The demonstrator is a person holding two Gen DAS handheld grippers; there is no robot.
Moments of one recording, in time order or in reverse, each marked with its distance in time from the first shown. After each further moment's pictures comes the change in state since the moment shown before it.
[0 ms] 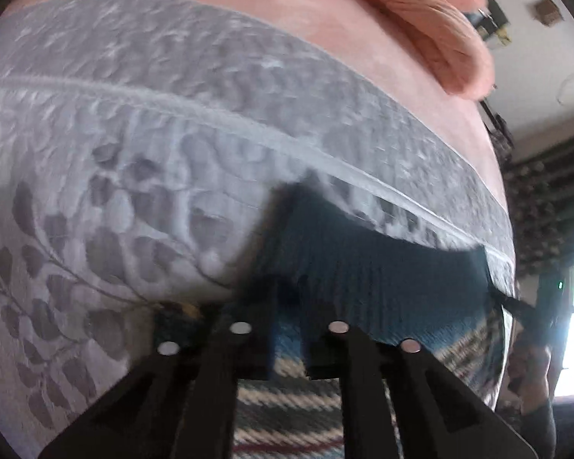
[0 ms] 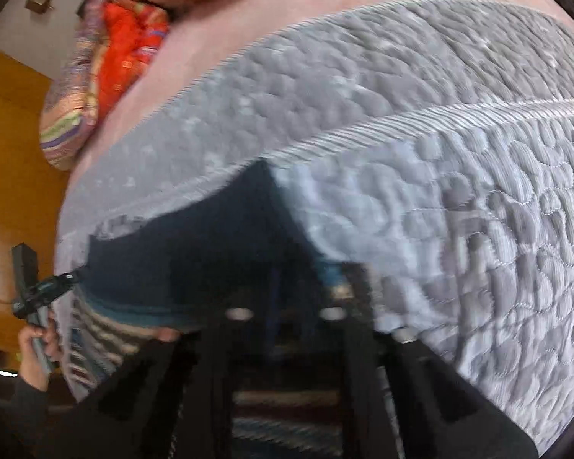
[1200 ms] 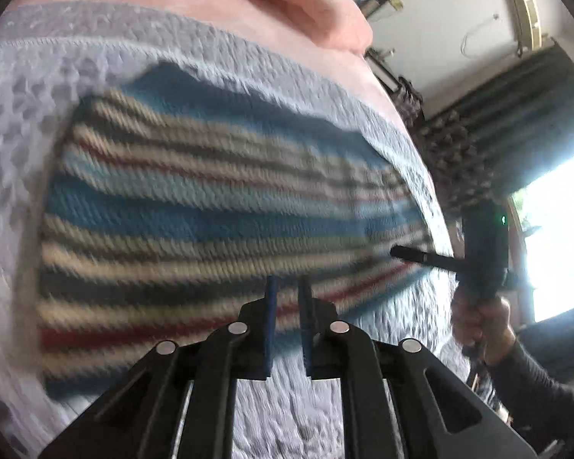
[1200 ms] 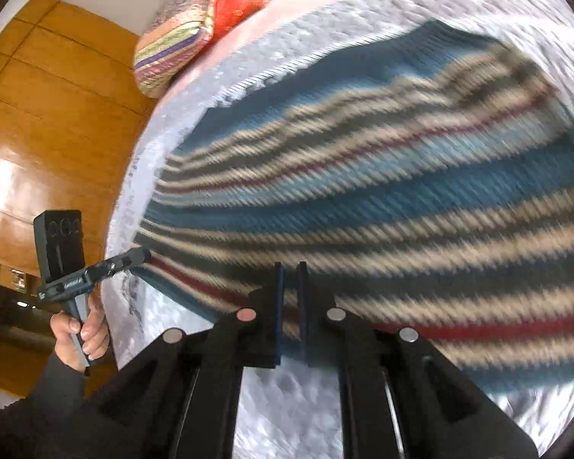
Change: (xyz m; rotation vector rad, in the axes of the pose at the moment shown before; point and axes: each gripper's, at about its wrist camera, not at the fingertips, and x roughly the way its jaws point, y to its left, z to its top) left arm -0.062 -0.039 -0.194 0.241 -0.006 -0.244; right arm -0.031 0.085 -0.168 -0.148 0.077 0.251
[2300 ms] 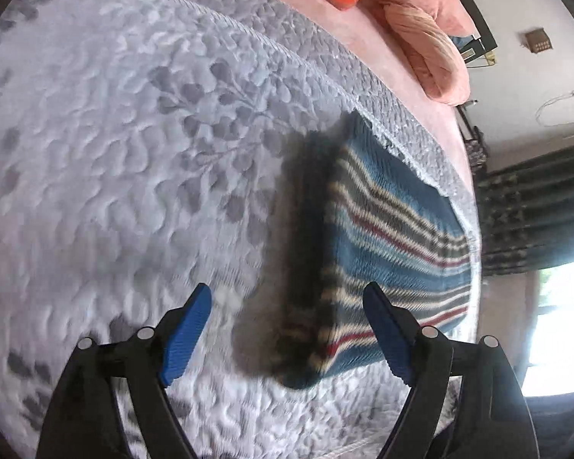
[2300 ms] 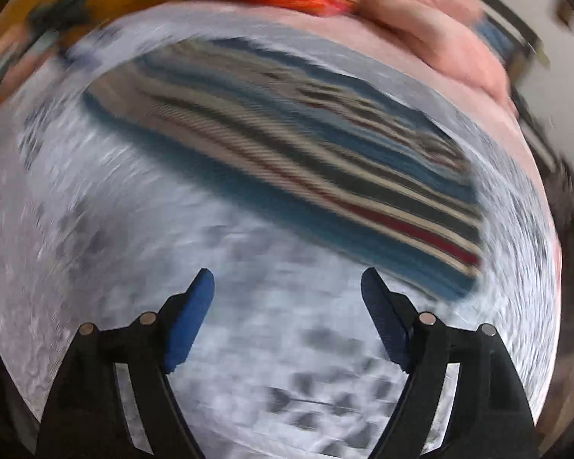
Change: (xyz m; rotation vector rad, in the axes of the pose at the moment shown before) left arm -0.104 0.163 0.031 -0.319 -0.001 0.091; right arm 0.006 0.118 -0.161 -0.652 -0.080 -0.627
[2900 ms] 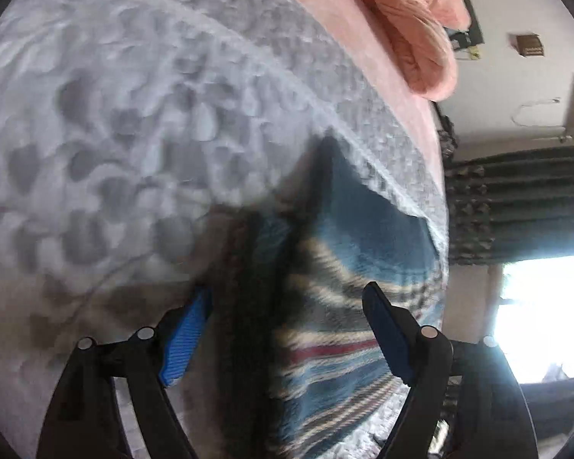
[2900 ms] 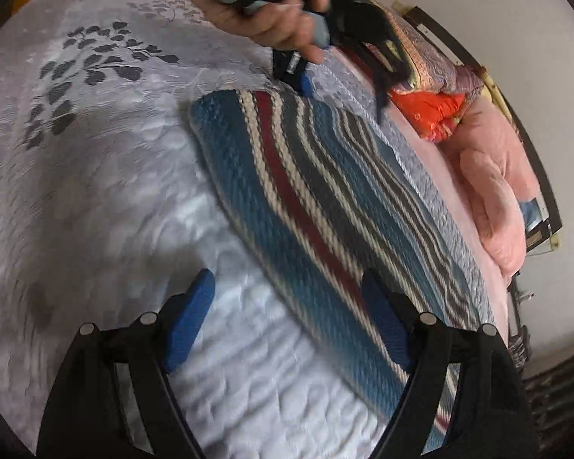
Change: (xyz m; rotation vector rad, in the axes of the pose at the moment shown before) left arm 0.112 -0.052 0.087 0.014 0.120 -0.185; right arm 0.061 0.182 0.094 -0.458 -0.191 -0.167
